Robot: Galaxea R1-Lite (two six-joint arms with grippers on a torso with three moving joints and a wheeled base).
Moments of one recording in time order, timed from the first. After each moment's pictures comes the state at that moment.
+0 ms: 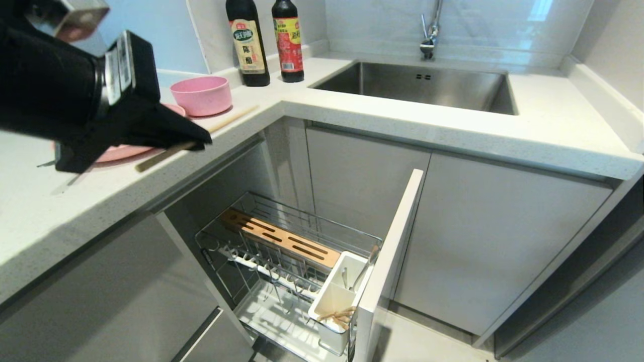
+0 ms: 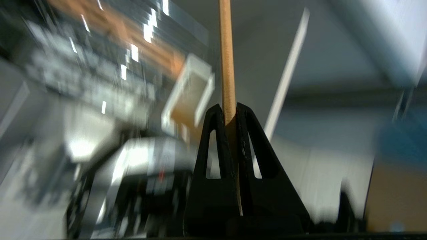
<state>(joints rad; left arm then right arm) -0.76 1.49 -1.91 1.05 0.21 -0.72 0.01 0.00 0.00 0.00 0.00 0.02</state>
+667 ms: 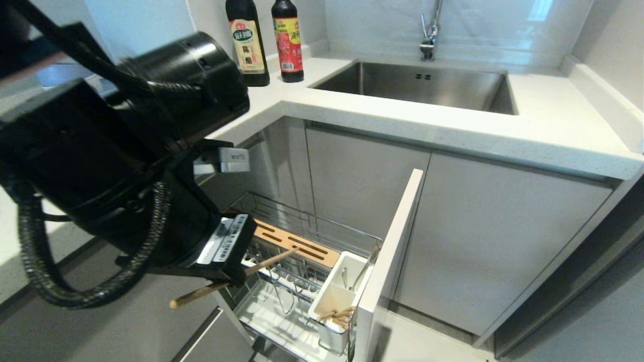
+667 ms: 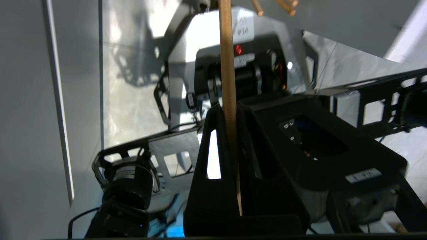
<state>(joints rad) -0.84 1.73 -1.89 1.42 0.10 -0.58 0.01 0.00 0.00 0.00 0.00 0.02</state>
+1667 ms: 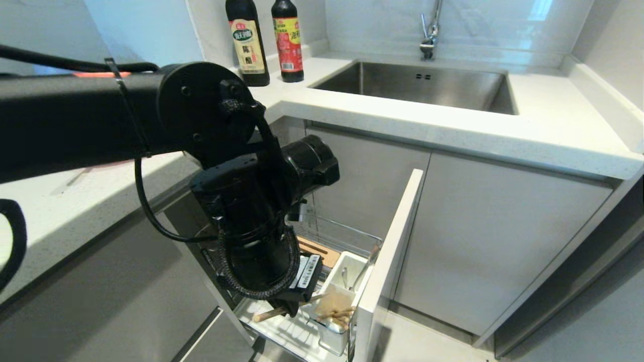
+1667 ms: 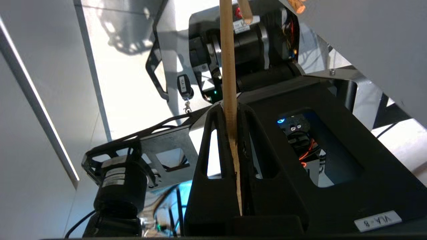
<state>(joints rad) -0.82 1.97 -1.88 1.37 -0.03 -0.50 0.01 0.00 0.00 0.00 0.00 0.02</state>
